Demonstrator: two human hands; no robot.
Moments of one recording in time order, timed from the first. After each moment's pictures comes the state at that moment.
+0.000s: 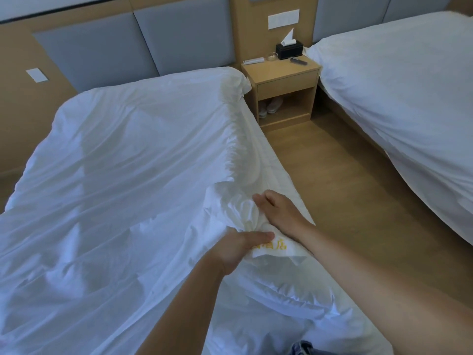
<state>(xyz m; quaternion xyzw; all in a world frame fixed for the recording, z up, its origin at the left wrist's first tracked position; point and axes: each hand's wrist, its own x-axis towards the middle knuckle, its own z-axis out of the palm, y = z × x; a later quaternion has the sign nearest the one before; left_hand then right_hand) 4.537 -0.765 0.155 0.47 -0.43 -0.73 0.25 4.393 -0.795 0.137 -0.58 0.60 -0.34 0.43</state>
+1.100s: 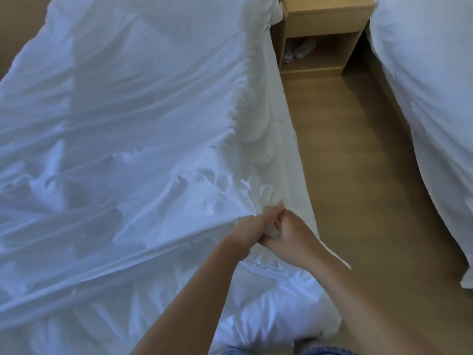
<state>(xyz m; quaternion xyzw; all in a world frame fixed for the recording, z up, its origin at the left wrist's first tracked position) 4.461 -0.729 0.098 0.61 -0.31 -0.71 0.17 4.350 -0.711 0.093 -0.61 0.63 -0.14 0.46</state>
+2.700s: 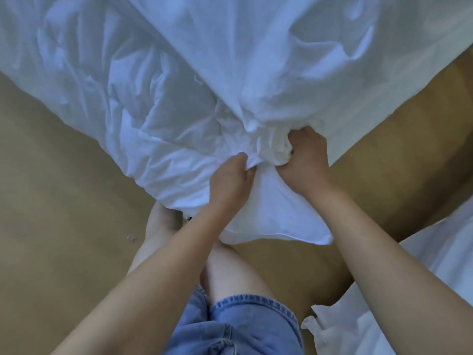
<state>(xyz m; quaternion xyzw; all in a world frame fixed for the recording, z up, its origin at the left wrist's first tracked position) 4.333 -0.587 -0.108 0.87 -0.22 -0.33 0.30 4.287 -0.716 -0.061 -0.95 0.23 0.00 0.21</state>
